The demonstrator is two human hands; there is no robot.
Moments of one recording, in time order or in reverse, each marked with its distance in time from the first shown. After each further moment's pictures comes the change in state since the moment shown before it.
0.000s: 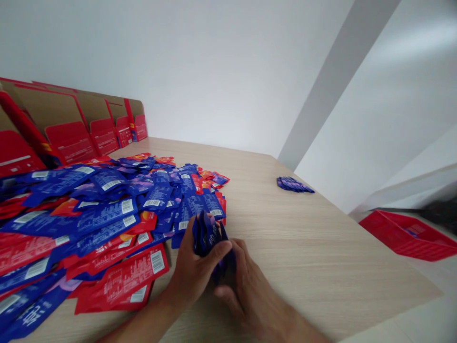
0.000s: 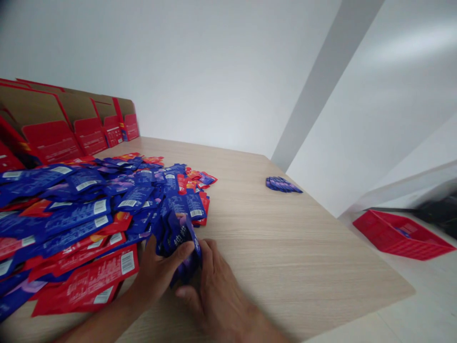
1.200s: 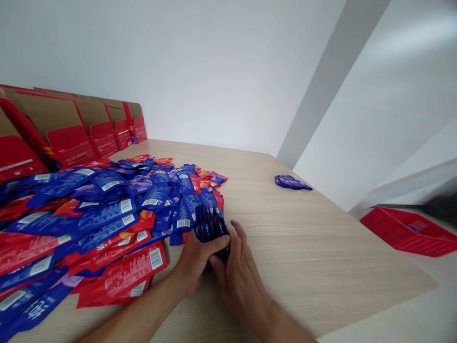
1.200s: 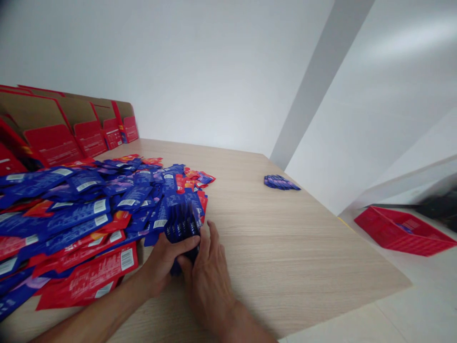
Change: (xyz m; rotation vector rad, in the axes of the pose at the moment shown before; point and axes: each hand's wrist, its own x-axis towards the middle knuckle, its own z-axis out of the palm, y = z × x) left_hand 0.010 0.000 0.011 -0.305 -0.163 -0.389; right_hand 0.005 0.010 0.039 -0.231 0.361 0.204
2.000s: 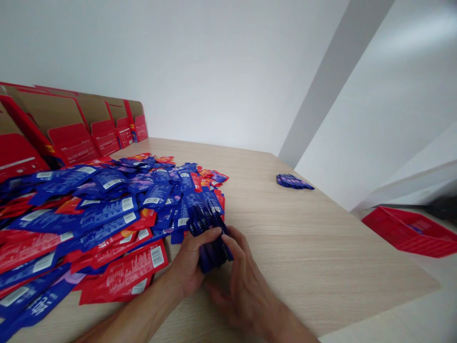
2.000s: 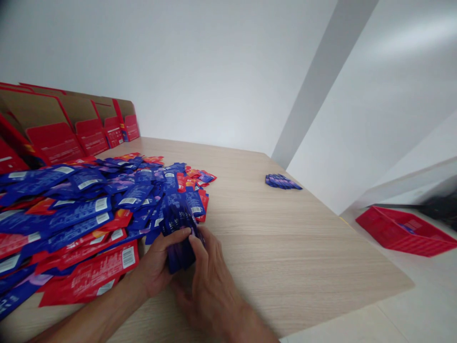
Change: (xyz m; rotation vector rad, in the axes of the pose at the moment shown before) left_hand -0.004 0.008 0.000 -0.341 0.080 -0.215; right_hand 0.000 -0.006 -0.027 0.046 -0.072 -0.324
